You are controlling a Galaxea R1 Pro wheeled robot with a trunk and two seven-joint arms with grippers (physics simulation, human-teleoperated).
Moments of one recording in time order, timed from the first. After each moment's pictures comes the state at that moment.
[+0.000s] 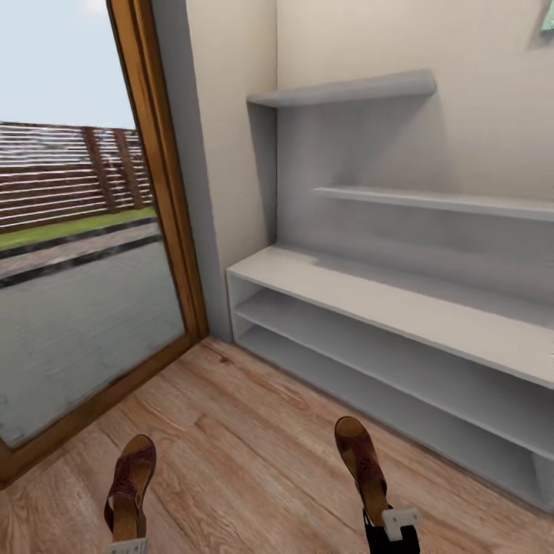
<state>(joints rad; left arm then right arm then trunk) -0.21 0.12 0.19 -0.33 0.04 -0.45 -0.18 -0.36 -0.03 0.26 -0.15 -0.05 -0.59 -0.18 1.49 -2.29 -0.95</state>
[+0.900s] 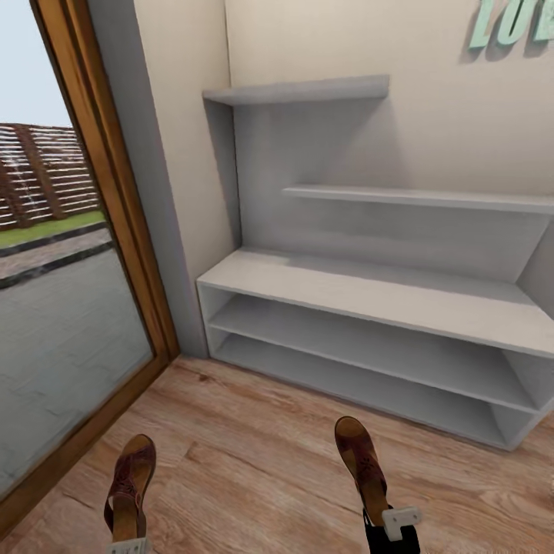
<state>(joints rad) -0.21 0.12 0.19 -0.33 0.04 -0.45 -0.18 -0.36 -0.03 0.26 -0.15 -0.05 -0.59 -0.18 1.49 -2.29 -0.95</state>
